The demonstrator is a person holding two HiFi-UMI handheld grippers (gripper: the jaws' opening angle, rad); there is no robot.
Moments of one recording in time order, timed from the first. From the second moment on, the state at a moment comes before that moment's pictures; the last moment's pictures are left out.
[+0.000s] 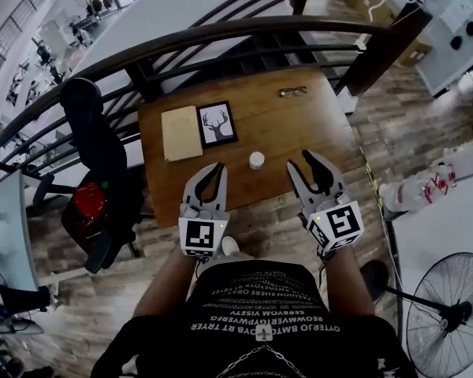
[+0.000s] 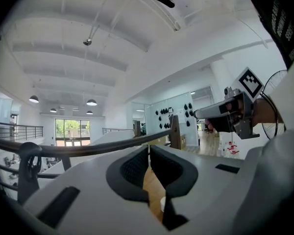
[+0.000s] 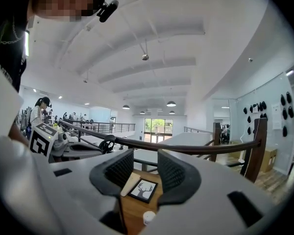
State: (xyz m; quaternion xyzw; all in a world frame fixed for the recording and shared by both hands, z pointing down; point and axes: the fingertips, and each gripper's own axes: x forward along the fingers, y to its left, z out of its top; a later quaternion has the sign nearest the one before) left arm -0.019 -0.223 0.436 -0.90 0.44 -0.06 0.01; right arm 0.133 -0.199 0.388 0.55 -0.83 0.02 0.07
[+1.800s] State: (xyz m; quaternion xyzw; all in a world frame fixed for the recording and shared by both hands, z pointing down) left arm 0.084 -0.262 0.700 -0.90 0.40 -0.16 -0.11; right arm 0.195 -0.288 0.447 0.47 -0.87 0.04 0.13
